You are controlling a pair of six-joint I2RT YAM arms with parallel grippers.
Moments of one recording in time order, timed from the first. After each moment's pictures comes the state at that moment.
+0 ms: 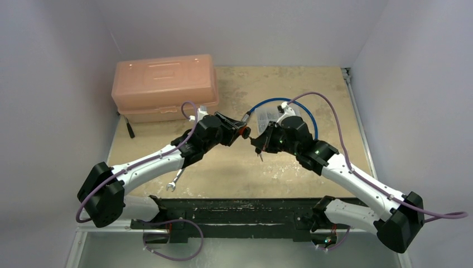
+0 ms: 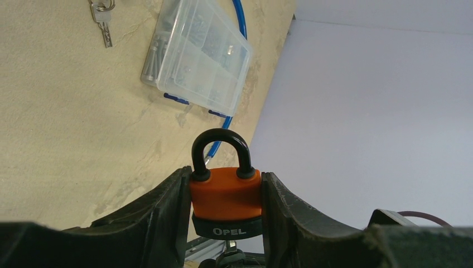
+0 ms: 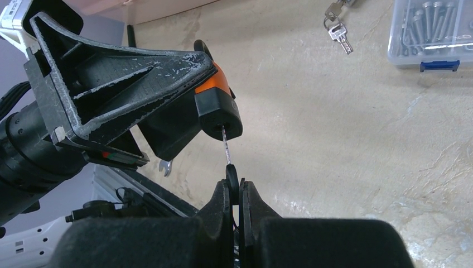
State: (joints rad) left arm -0.80 1.32 0.84 0.02 -0.20 -1.57; right arm 0.72 1.04 0.85 -0.32 -0.02 0.79
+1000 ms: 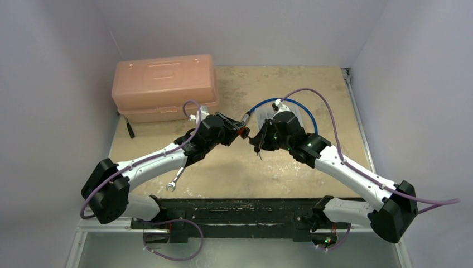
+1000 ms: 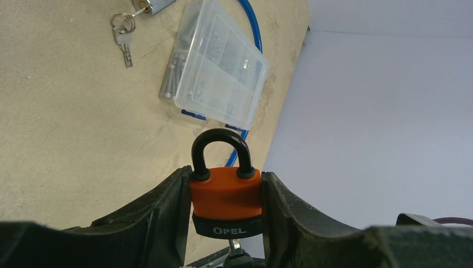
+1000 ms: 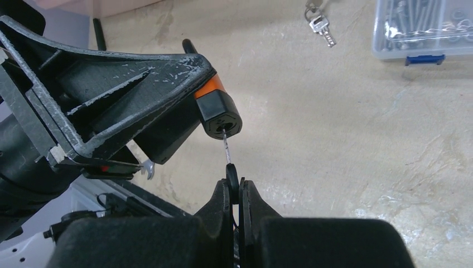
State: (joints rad) left arm -0.80 1.35 0.85 0.01 -0.25 -1.51; right arm 0.73 1.17 0.96 -0.42 0.01 0.79
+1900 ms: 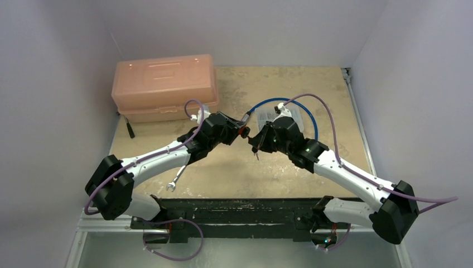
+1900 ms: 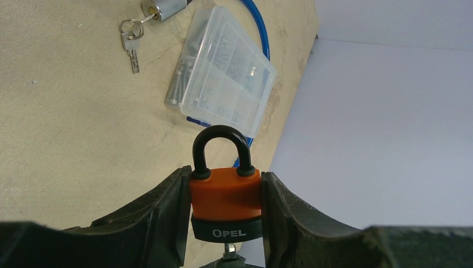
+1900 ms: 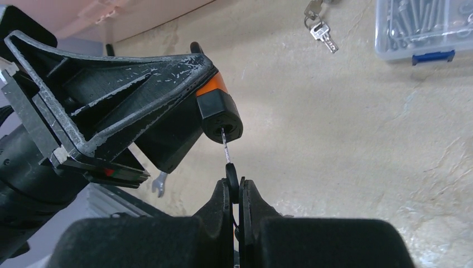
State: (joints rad) left arm -0.80 1.40 0.88 0.00 -0.27 -1.54; right arm 0.76 1.15 0.85 -0.28 0.09 0.86
